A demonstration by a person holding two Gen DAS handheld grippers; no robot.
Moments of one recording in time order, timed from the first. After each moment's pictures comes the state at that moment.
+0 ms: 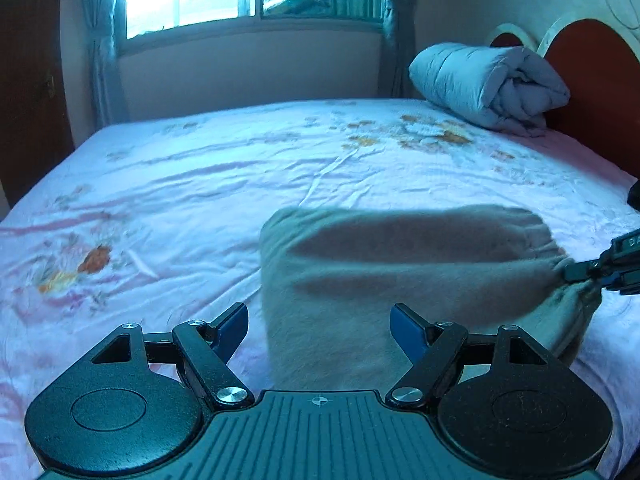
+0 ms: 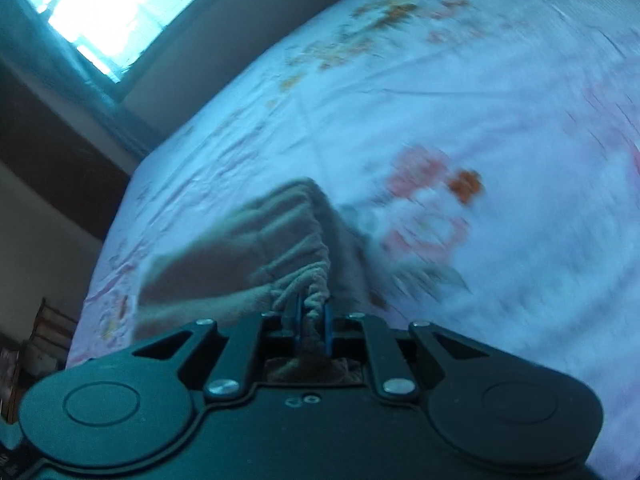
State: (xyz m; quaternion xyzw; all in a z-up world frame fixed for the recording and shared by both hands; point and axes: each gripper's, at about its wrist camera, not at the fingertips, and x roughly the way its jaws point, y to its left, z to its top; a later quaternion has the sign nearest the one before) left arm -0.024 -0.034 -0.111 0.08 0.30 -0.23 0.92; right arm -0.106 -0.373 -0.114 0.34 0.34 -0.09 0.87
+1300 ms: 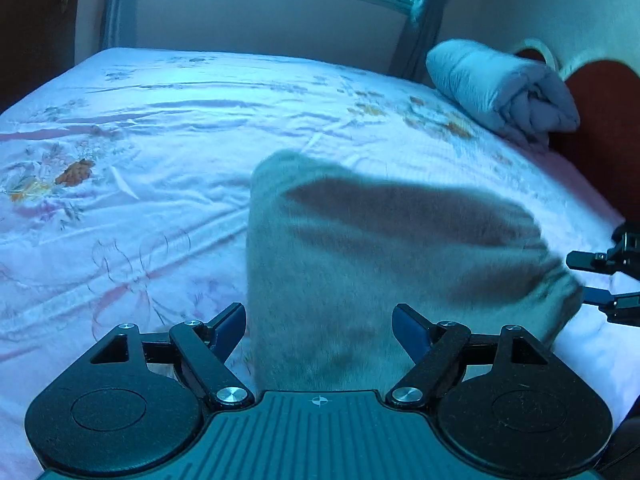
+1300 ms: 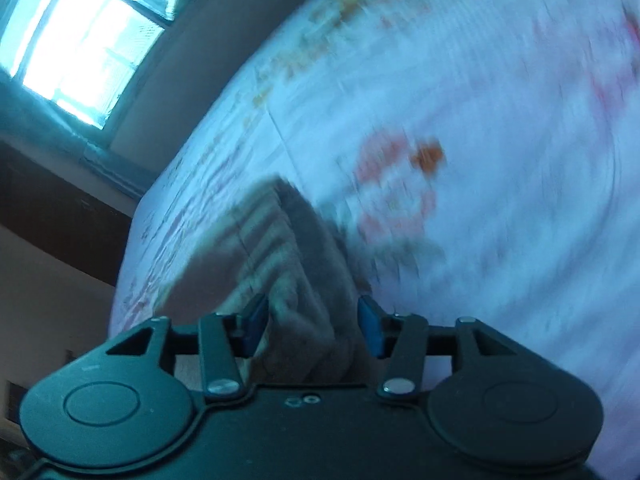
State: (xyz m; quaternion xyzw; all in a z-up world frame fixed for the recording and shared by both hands) left arm -0.007 -0.019 -0.135 -0.02 0.37 -0.24 0.89; right arm -0.124 -0.384 -0.113 0.40 0.31 -0.11 0.86
